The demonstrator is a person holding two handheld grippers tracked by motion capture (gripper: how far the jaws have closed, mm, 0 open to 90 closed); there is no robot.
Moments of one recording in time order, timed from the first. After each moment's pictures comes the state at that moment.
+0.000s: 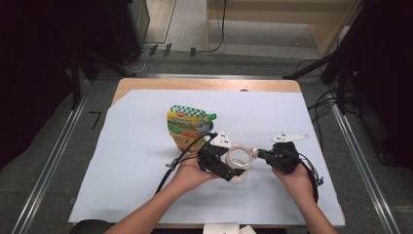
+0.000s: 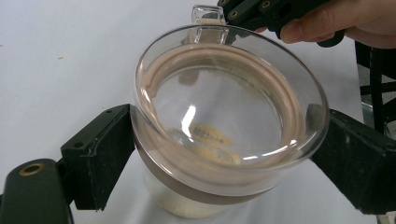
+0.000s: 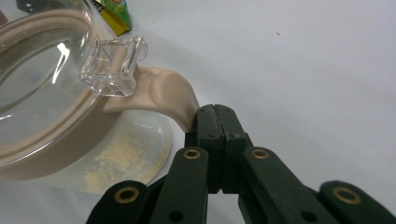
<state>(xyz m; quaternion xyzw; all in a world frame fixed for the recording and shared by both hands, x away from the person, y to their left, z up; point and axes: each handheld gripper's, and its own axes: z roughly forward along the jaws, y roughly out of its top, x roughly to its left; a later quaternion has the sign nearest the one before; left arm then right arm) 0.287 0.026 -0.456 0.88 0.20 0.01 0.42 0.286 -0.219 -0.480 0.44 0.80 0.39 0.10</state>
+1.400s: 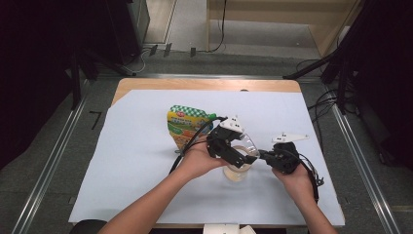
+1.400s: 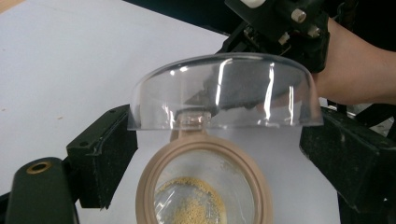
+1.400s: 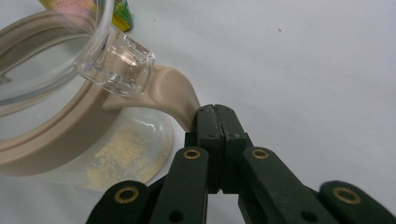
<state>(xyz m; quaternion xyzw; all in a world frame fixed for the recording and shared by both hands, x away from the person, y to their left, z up) 0.309 0.000 -0.409 0.88 0.18 -0.01 0.44 0.285 -0.220 -0.481 0.44 0.80 0.40 0.09</state>
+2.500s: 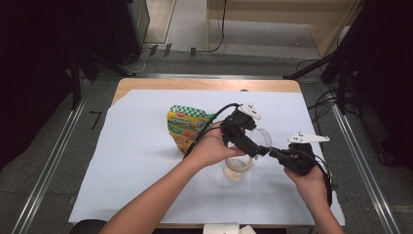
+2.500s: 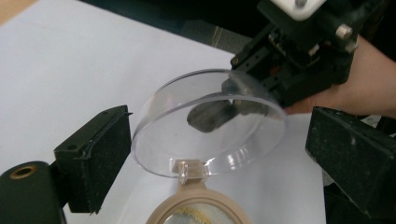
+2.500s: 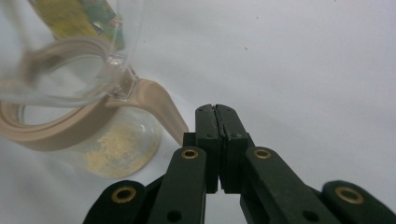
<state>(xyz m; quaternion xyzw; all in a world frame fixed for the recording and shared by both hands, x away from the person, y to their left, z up) 0.325 -0.031 -0.374 0.89 0.17 -0.02 0.42 0.270 -0.248 -0.459 0.45 0.78 0.42 0.12</state>
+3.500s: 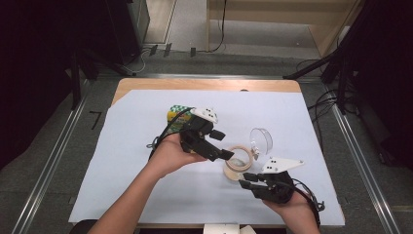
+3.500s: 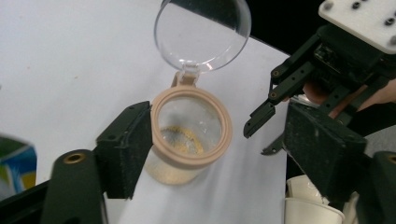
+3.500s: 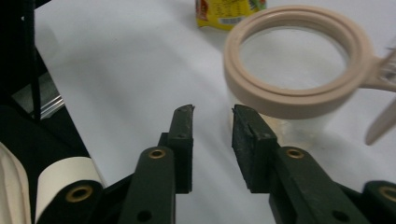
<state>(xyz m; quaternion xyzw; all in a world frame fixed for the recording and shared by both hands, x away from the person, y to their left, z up) 0.302 0.069 -0.371 0.89 0.20 -0.07 0.41 0.202 -0.180 -0.449 0.33 0.83 0.44 0.04</state>
